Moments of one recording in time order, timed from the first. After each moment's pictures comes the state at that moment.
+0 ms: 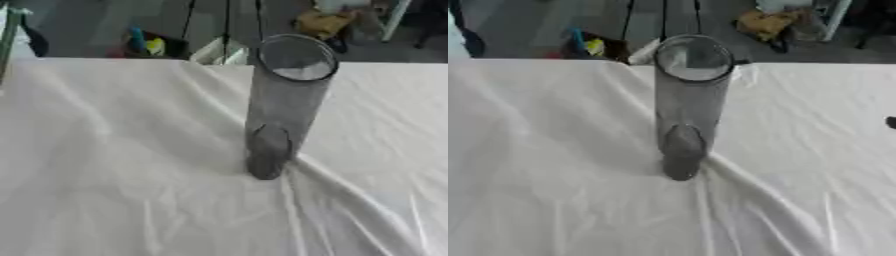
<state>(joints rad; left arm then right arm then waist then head) -1.11 0.62 -0.13 -1.53 0.09 0.07 -0.13 -0.13 -0.25 -0.26 -1.98 -0.22 -0.51 0.10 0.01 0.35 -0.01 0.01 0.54</state>
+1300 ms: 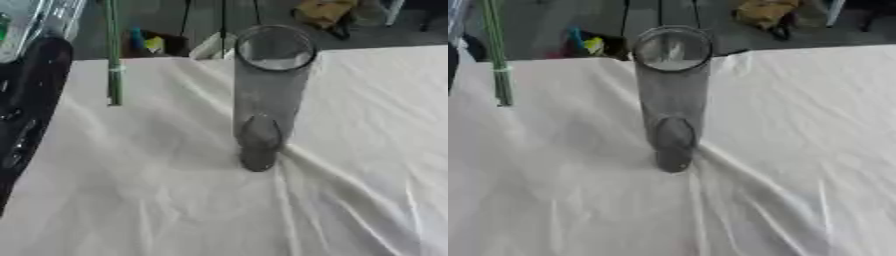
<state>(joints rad) -1.22 0.46 -0.14 -1.58 0.42 0.04 0.05 -0.15 -0.28 -0.25 -1.98 -0.25 -0.51 0.12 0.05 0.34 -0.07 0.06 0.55</state>
